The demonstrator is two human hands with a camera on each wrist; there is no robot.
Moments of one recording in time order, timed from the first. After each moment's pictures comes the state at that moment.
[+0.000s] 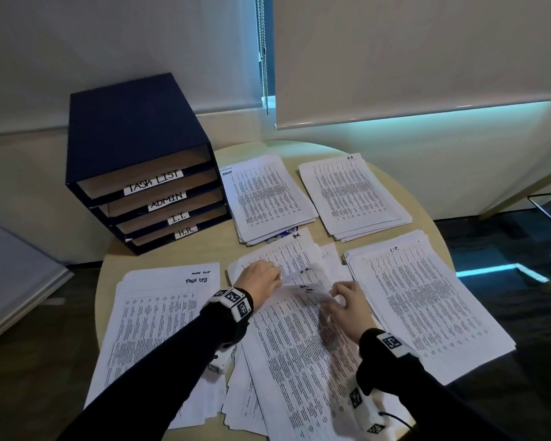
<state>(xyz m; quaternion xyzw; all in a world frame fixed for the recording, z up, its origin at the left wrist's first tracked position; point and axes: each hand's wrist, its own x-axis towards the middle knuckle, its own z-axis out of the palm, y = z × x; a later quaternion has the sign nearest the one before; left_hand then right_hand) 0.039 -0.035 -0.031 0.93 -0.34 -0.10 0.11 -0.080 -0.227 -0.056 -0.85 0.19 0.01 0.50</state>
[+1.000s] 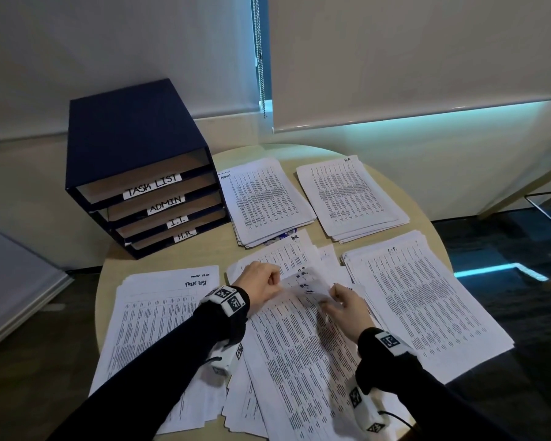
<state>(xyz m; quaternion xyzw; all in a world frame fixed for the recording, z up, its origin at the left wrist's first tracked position) 0.047 -0.033 -0.030 0.91 -0.30 -0.16 0.25 -0.080 -0.225 -0.056 -0.82 0.19 0.02 0.53</state>
